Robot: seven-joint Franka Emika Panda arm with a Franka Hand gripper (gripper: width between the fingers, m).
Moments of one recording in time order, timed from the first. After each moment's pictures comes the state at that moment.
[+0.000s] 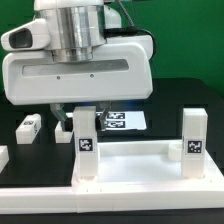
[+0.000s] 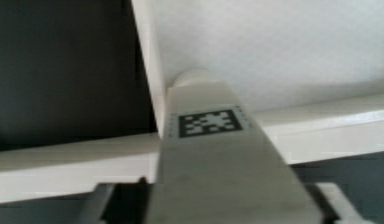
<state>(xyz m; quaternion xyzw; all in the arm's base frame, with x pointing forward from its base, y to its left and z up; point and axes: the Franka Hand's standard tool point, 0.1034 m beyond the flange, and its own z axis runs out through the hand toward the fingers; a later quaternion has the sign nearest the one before) 0.635 -0.050 0.109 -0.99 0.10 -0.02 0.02</state>
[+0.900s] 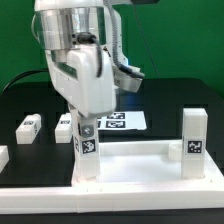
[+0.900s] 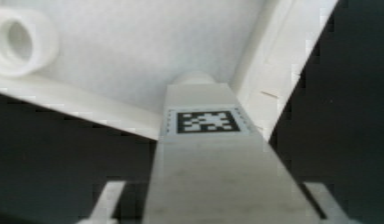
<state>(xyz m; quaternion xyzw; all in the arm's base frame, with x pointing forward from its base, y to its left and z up) 0.635 -0.055 0.107 -0.76 0.64 -0.01 0.05</state>
